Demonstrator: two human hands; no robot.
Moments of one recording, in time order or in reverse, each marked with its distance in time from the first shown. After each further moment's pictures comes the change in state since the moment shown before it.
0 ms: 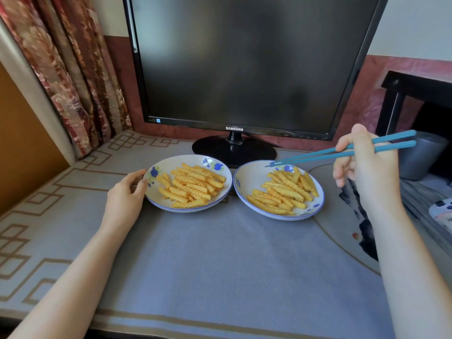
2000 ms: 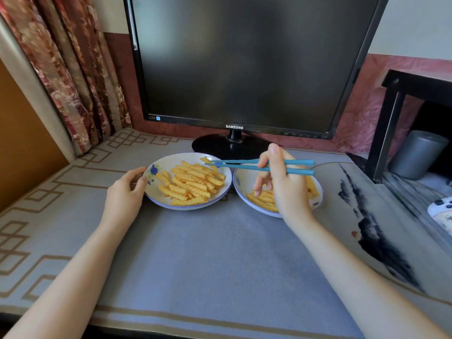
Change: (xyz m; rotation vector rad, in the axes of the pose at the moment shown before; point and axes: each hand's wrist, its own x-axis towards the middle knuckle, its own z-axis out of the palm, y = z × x) left_hand 0.000 0.000 0.001 0.004 0.005 -0.002; right_hand -0.051 0.020 0.088 0.130 -0.249 -0.018
